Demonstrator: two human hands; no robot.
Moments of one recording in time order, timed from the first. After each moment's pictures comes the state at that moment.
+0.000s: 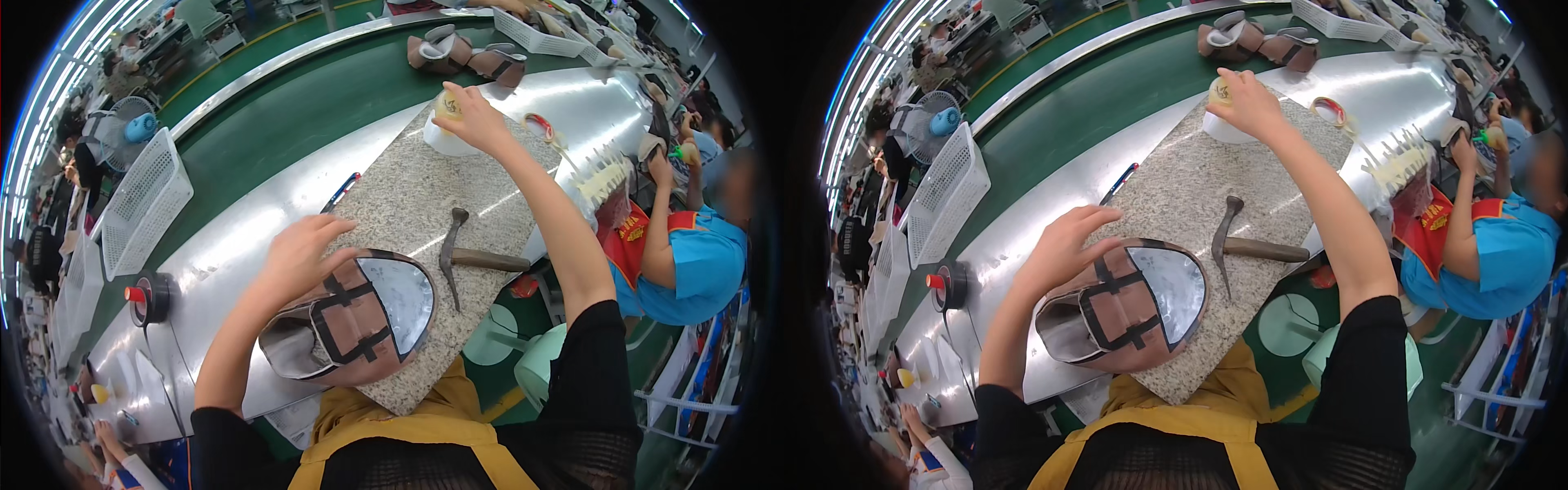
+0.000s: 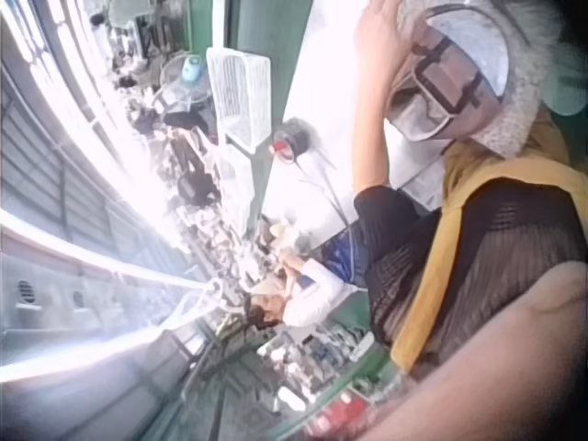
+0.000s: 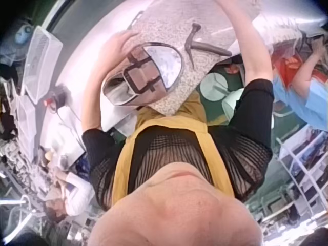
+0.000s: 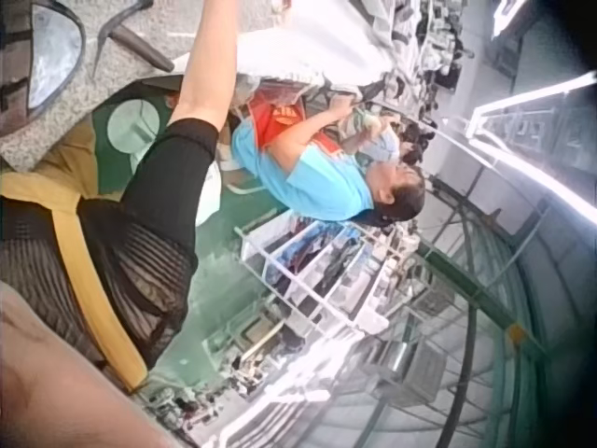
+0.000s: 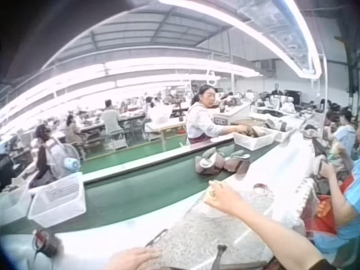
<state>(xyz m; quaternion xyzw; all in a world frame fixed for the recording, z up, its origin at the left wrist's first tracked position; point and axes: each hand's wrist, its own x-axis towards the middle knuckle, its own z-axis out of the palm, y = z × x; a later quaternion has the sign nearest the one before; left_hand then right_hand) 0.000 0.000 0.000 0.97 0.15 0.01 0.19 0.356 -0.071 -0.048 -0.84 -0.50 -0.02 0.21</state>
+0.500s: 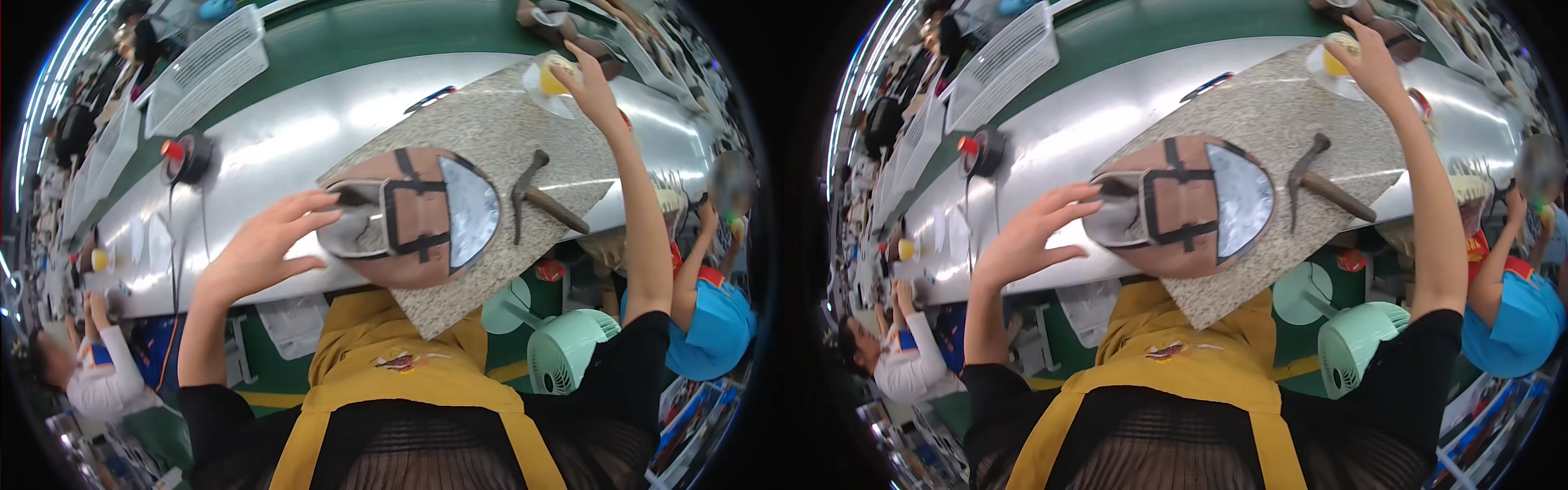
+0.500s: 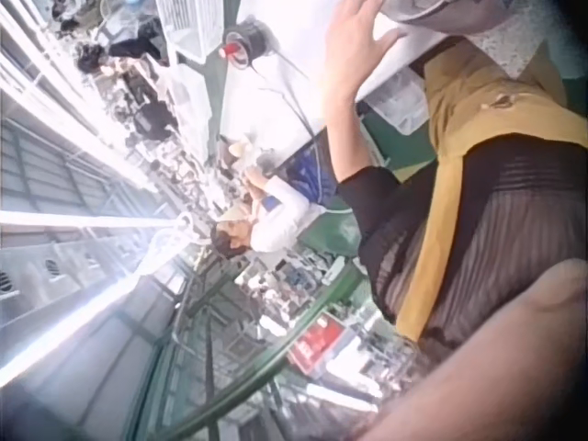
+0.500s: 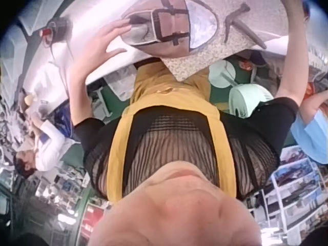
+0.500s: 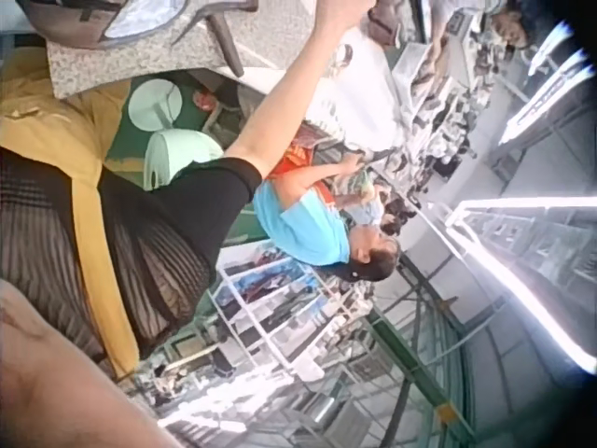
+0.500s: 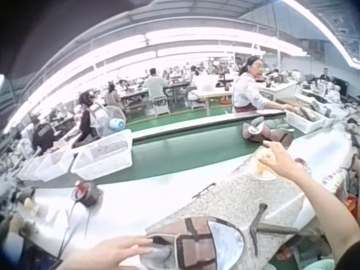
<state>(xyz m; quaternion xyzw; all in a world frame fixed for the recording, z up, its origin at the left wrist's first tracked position) -0.164 -0.057 0.024 0.95 0.19 0.00 0.24 0.354 -0.095 -0.036 -0.73 -0.60 -0.12 0.28</state>
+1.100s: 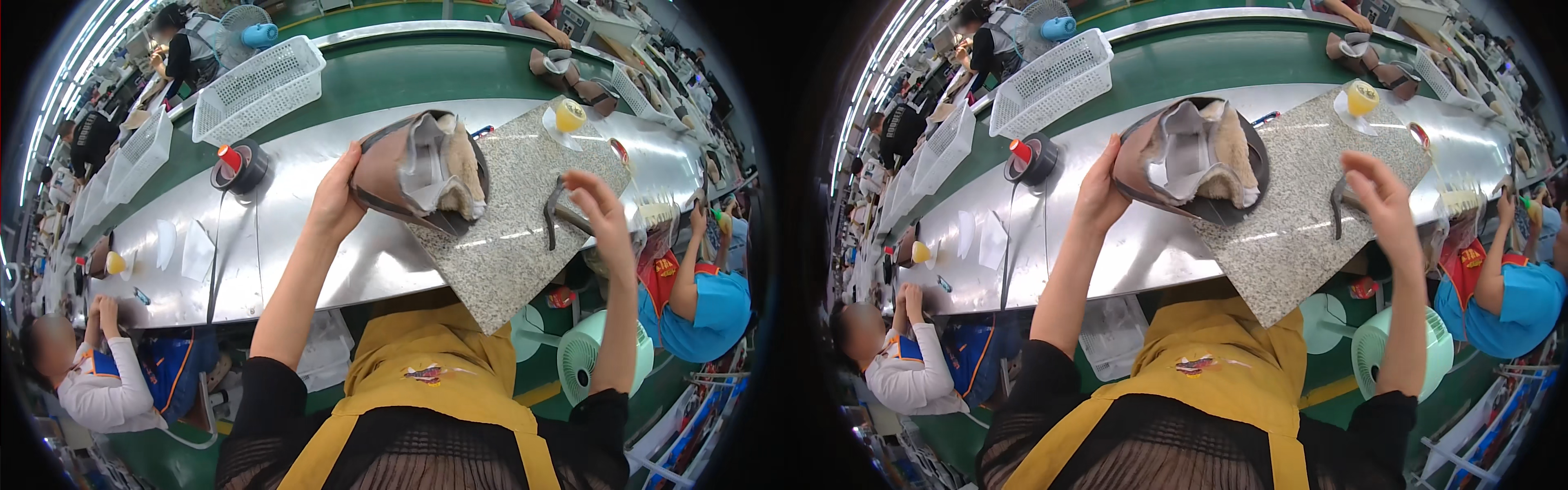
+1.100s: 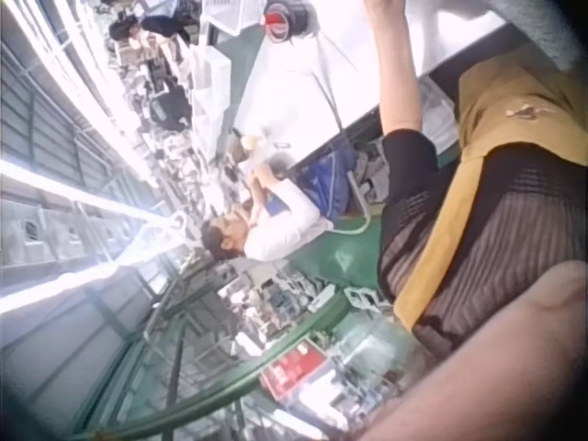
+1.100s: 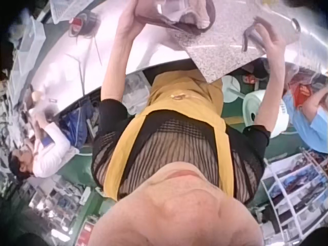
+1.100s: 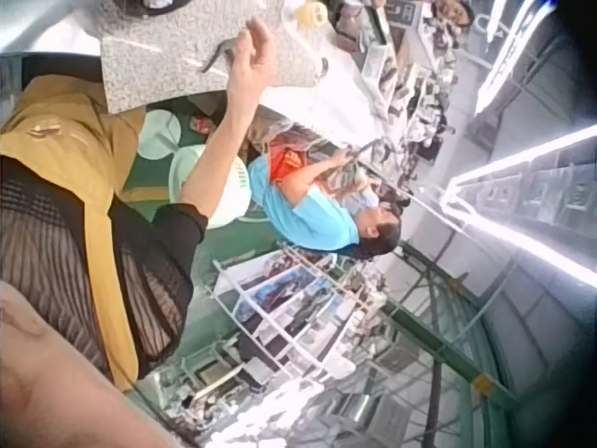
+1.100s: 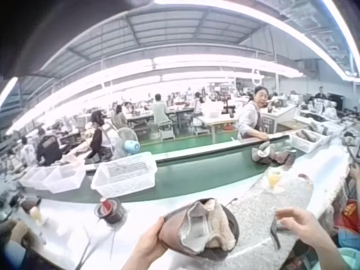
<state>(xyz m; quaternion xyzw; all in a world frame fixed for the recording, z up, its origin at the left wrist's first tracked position) -0.173 -0.009 -0.025 0.37 0.17 0.36 0.84 0.131 -0.230 0.013 -0.66 -0.52 0.21 0.50</state>
